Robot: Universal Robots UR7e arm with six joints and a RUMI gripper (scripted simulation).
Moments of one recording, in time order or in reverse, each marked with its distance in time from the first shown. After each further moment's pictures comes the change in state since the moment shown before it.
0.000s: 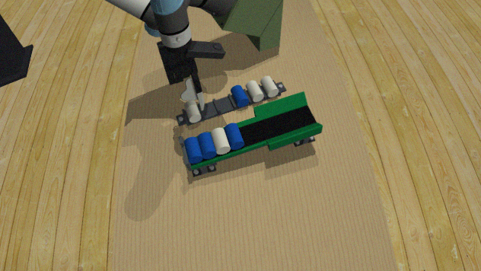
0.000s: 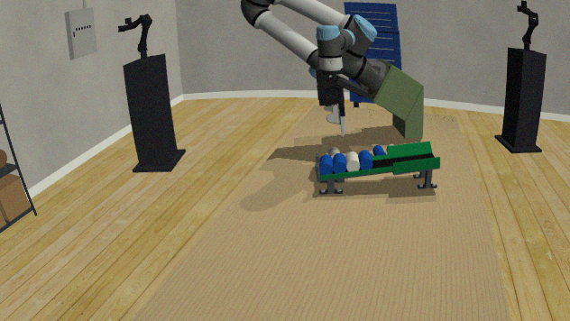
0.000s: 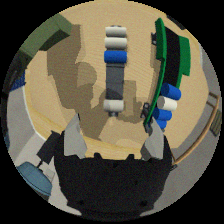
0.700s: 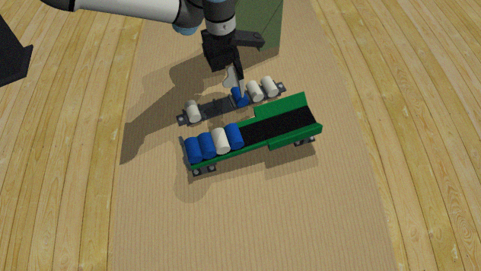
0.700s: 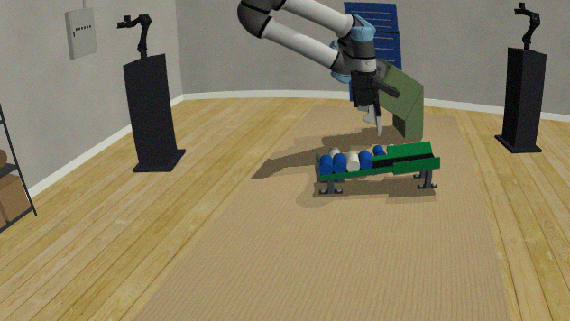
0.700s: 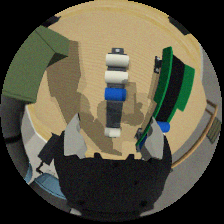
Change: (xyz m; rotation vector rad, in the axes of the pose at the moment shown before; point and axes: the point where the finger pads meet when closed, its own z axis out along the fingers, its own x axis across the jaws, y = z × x) arm -0.002 -0.120 0.005 0.018 -0.006 -0.020
